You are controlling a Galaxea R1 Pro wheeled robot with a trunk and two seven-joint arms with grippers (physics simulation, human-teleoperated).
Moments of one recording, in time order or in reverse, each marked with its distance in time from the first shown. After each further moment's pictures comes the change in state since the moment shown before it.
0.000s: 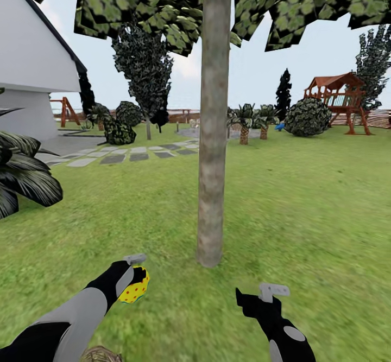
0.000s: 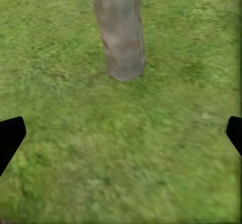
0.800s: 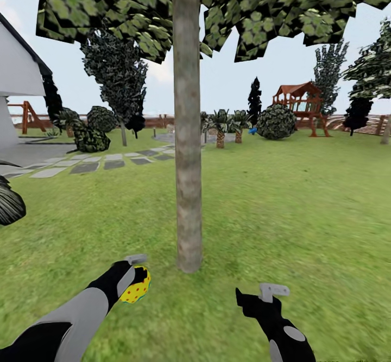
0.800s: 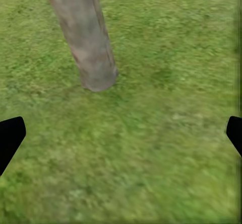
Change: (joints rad) left arm 0.000 -0.008 0.000 0.000 0.000 0.000 0.002; right arm 0.000 0.000 0.000 0.000 0.000 0.000 0.000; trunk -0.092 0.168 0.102
